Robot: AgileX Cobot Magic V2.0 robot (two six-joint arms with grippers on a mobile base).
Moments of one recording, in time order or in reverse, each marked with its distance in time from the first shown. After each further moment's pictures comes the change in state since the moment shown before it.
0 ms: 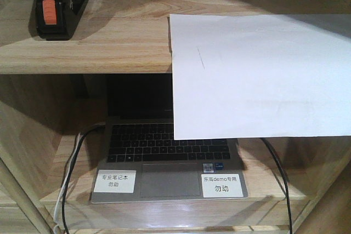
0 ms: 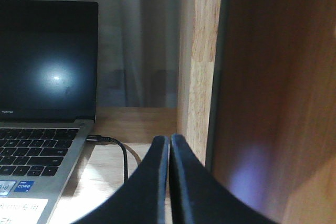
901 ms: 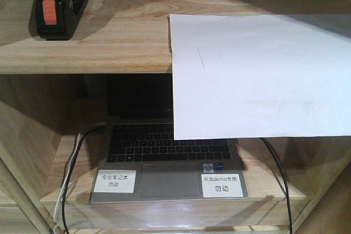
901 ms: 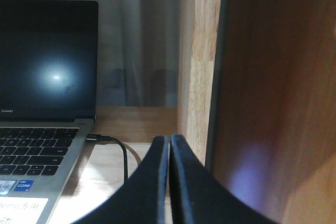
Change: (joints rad) left arm 0.000 0.000 0.000 0.000 0.000 0.000; right arm 0.000 0.000 0.000 0.000 0.002 0.000
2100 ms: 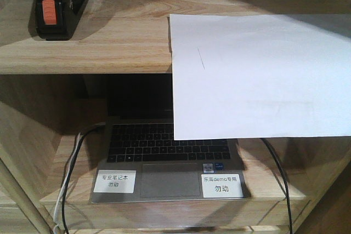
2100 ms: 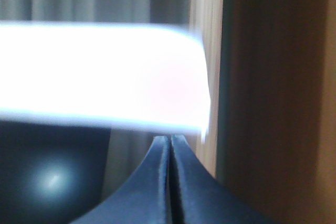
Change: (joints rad) left arm 0.000 0.000 -0.022 -0.003 -0.504 -0.041; right arm 0.000 0.000 -0.061 0.000 -0.365 -0.040
